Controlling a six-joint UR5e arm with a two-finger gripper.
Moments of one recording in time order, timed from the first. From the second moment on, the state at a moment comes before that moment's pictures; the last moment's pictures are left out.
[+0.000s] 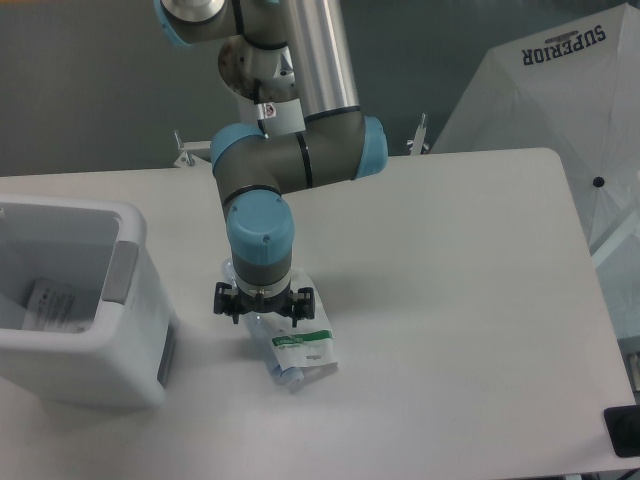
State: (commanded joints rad) arm 2.25 -2.00 -1.75 -0.96 1.52 0.30
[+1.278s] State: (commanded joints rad) arm 2.25 -1.99 -1.74 -0.96 1.50 0.30
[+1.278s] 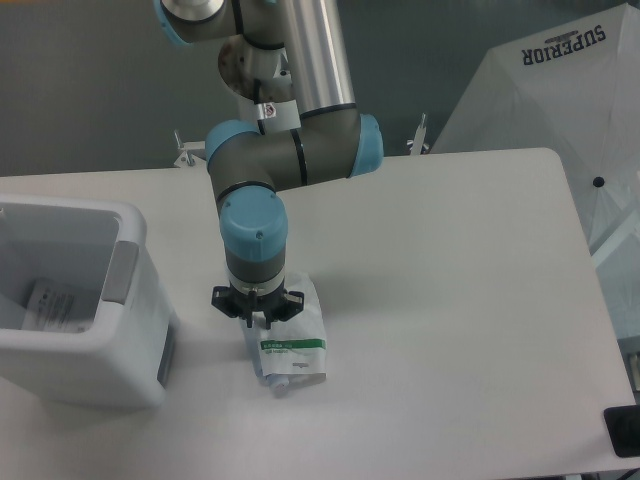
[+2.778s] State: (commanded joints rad) arm 2.31 -1.63 -1.55 -0.96 1.25 0.25
